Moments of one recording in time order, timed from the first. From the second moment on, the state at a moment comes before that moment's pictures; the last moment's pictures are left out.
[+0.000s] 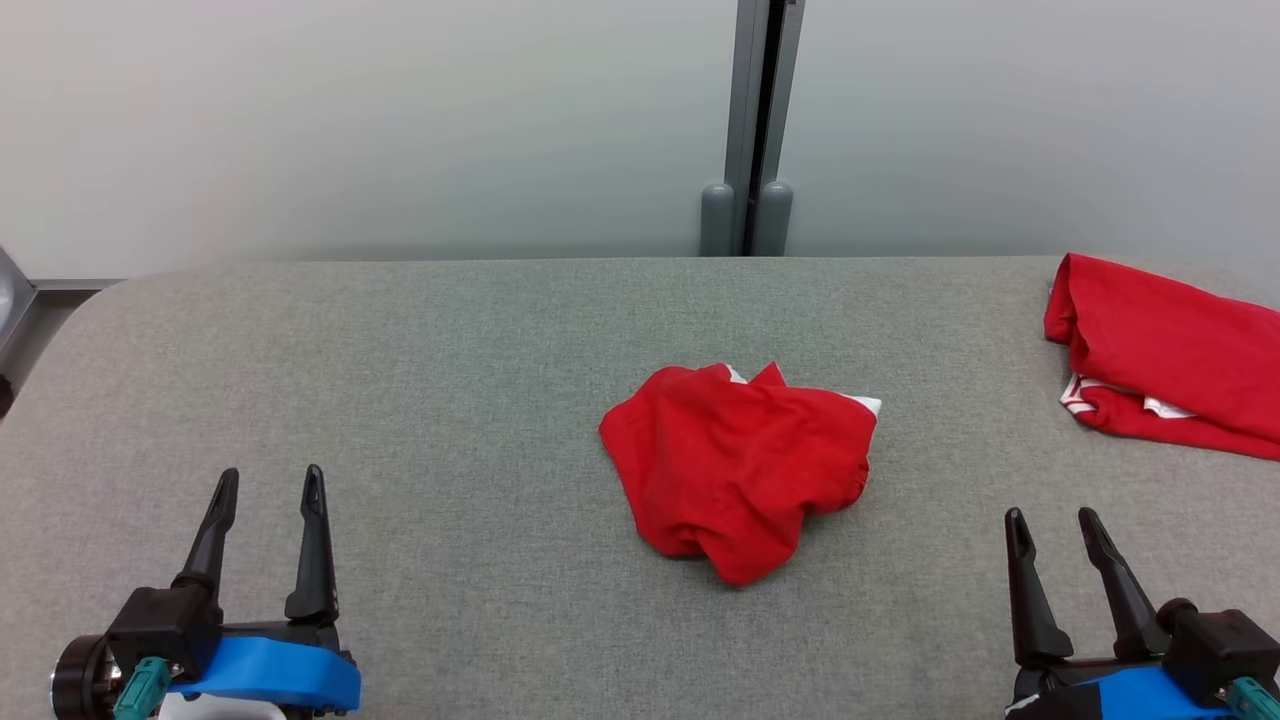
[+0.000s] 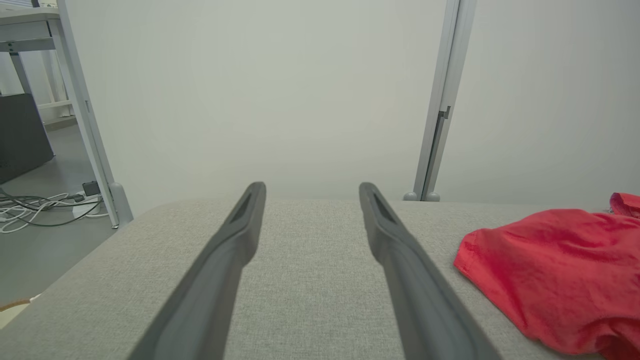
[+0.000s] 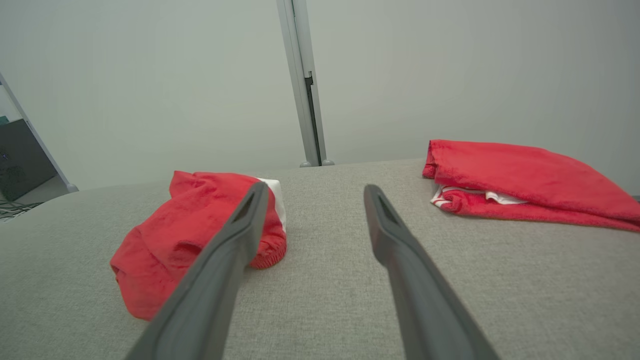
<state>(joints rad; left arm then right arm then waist) -0.04 0.19 -0.05 0.23 -0.23 -0.07 -0.26 0.04 -0.05 -0.06 0.17 0.20 0.13 -0.26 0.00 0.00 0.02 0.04</state>
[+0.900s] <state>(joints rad) -0.09 0.14 -0.02 0.23 -0.18 -0.11 -0.26 -0.29 -0.05 -0.03 0.26 0.10 0.13 -0.26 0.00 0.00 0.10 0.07</state>
